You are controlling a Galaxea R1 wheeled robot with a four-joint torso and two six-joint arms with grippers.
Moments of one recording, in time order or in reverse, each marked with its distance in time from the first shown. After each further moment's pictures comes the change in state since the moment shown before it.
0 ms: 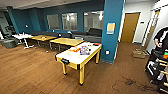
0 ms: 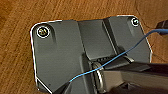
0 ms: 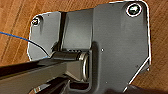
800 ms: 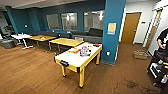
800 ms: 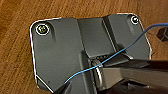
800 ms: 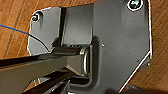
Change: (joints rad) left arm 0.006 0.000 0.000 0.001 0.002 0.000; right arm -0.011 0.000 0.000 0.000 -0.003 0.000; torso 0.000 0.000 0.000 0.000
